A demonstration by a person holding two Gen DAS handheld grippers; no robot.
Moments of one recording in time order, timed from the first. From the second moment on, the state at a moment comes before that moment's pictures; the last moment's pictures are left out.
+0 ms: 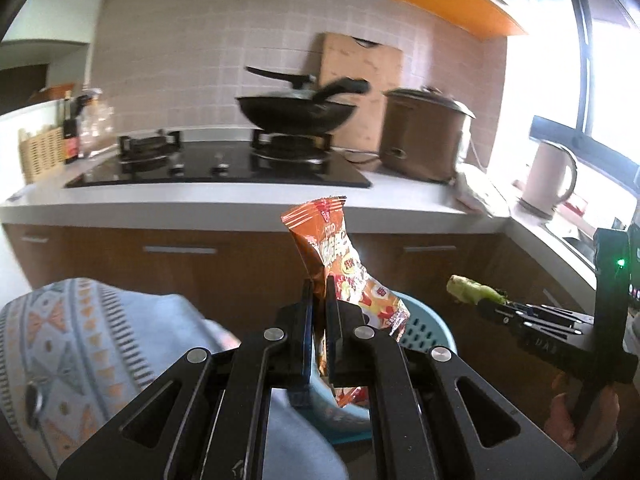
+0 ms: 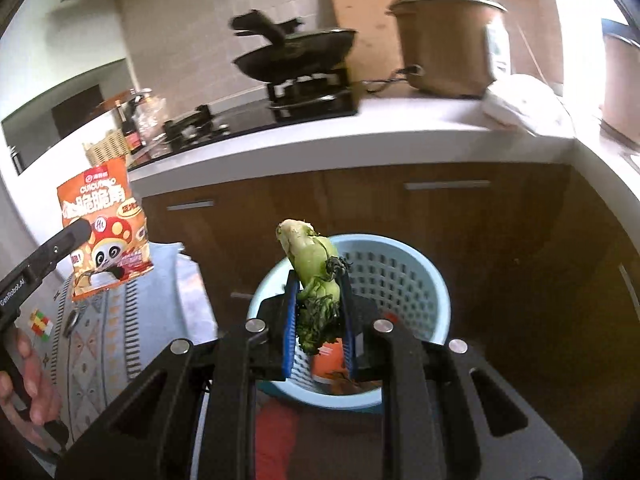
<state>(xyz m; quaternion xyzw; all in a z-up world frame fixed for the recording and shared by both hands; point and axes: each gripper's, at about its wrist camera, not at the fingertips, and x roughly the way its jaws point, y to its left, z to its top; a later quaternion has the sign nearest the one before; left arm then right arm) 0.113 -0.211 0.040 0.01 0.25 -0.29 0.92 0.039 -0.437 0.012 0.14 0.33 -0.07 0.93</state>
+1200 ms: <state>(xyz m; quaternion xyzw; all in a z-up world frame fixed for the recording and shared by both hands) 0.167 -0.292 -0.037 0.03 0.35 -0.31 0.88 0.073 -0.458 -0.066 0.18 0.40 -0.11 0.89</state>
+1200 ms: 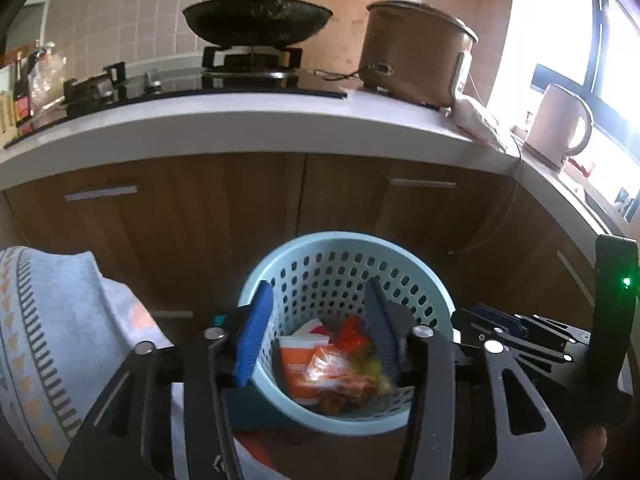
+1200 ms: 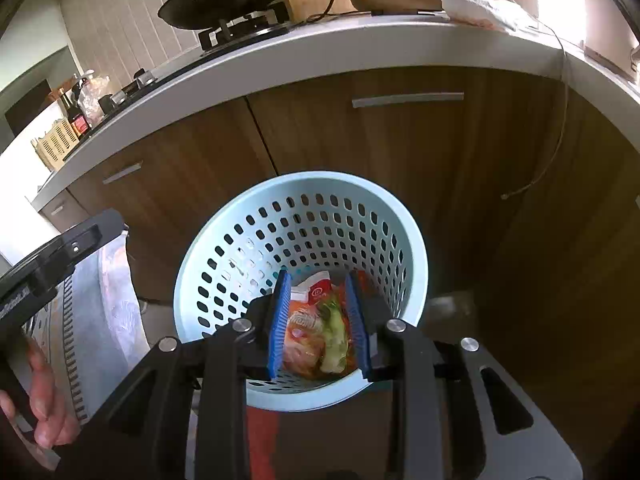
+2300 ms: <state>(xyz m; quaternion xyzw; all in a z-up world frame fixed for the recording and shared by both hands) 0.089 -0.154 -0.025 0.03 0.19 -0.09 0.98 0.029 -0.346 0.009 0.08 0.19 -0.15 0.97</state>
